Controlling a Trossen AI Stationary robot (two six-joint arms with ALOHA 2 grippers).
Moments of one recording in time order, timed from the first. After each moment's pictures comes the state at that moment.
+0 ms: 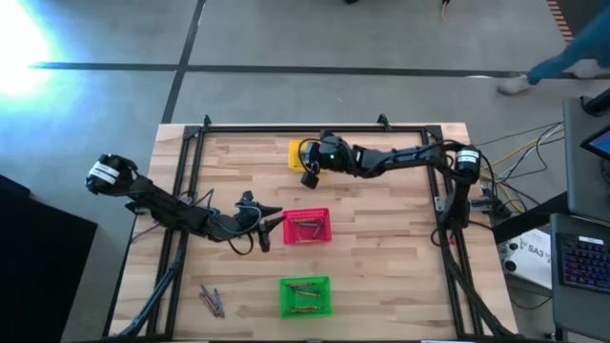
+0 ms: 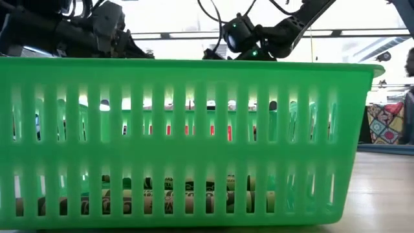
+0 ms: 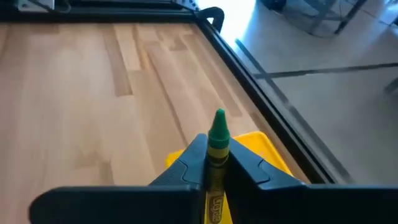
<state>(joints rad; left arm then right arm) -0.36 1.38 0.39 0.72 -0.72 -0.38 -0.30 1.86 1.15 0.28 0.15 -0.14</state>
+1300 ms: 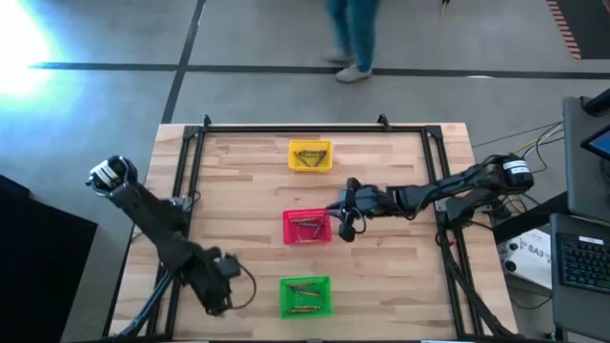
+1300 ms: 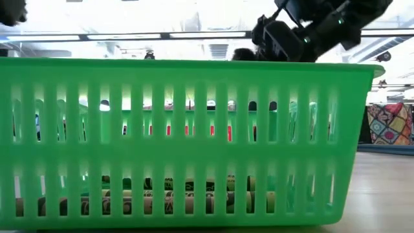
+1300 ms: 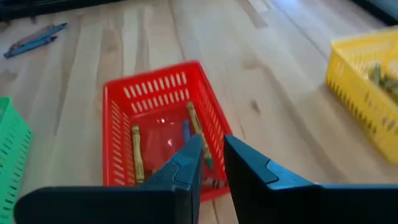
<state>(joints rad) -0.83 1.43 0.89 -0.67 -0.07 -1.25 0.07 1.48 0.71 0.23 0.16 0.22</state>
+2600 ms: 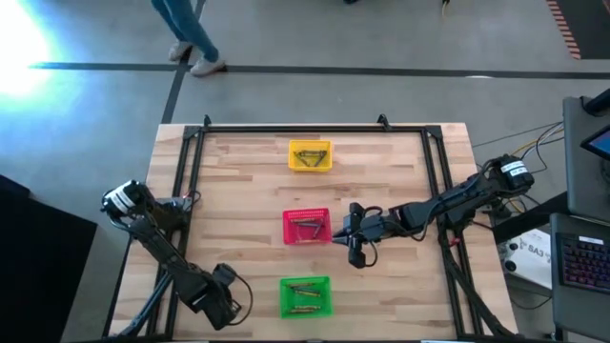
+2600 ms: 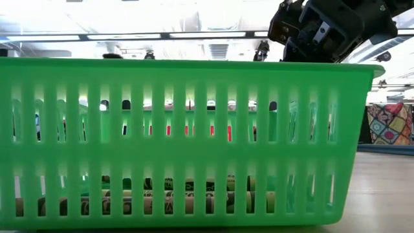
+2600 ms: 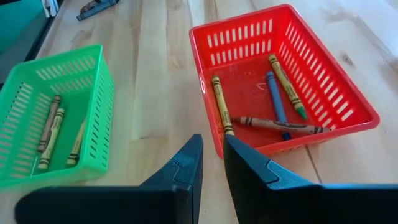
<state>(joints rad) -0.90 1.73 1.05 -0.85 0.11 -1.82 0.28 1.49 0.68 0.21 0.16 0.37</state>
